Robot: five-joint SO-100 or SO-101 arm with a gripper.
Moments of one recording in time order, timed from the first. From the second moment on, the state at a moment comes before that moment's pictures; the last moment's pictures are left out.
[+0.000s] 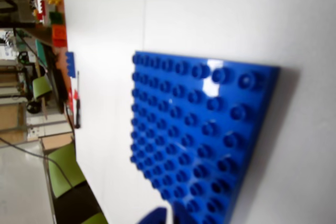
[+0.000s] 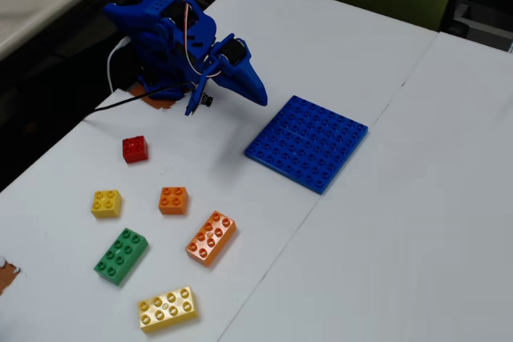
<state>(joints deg) -0.2 187.9 178.0 37.8 -4.7</state>
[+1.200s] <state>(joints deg) 1.1 139.5 121.0 59.8 -59.2</state>
